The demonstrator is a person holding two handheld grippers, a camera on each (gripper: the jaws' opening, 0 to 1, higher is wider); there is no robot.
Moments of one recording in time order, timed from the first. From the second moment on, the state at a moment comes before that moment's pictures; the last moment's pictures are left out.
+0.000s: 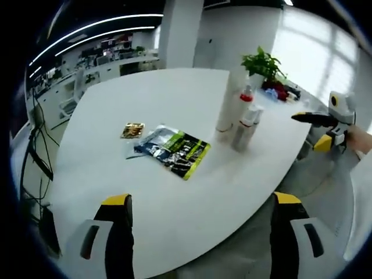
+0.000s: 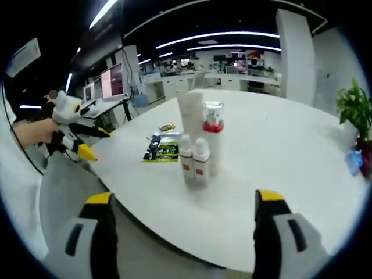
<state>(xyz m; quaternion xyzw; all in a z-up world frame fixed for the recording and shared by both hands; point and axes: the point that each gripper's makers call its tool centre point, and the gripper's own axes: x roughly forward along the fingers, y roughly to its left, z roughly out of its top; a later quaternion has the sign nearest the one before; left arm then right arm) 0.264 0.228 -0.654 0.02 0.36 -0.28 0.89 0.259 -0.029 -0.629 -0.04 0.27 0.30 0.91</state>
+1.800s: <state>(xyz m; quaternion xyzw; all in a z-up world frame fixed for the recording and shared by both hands) 0.381 0.169 -0.722 -0.02 0.44 -0.12 0.89 0.260 -0.031 -0.637 -0.03 0.29 0.30 0.91</state>
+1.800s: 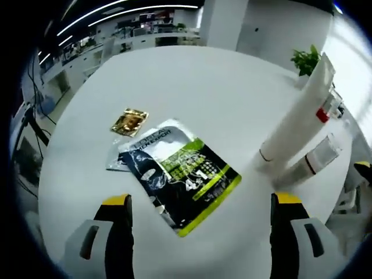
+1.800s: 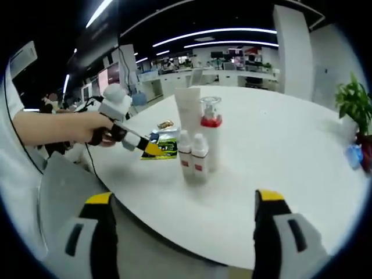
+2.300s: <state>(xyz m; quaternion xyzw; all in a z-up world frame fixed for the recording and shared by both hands) 0.423 0.175 -0.742 -0.02 0.45 -0.05 0.89 0.261 -0.033 -0.641 -0.02 0.30 0.28 0.91</state>
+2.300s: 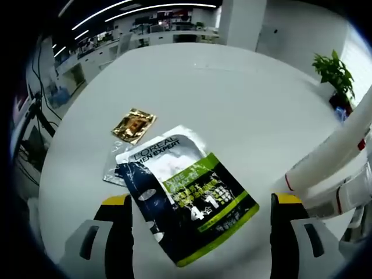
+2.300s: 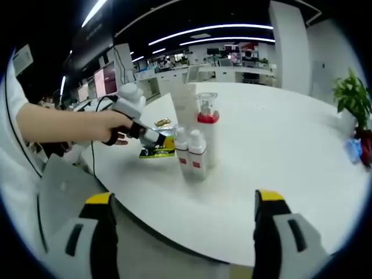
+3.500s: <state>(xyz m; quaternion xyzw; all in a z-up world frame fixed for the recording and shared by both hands) 0.435 0.195 -0.748 -0.04 0.44 0.06 0.89 0.262 -0.038 -0.645 -0.02 0.31 0.27 0.91</state>
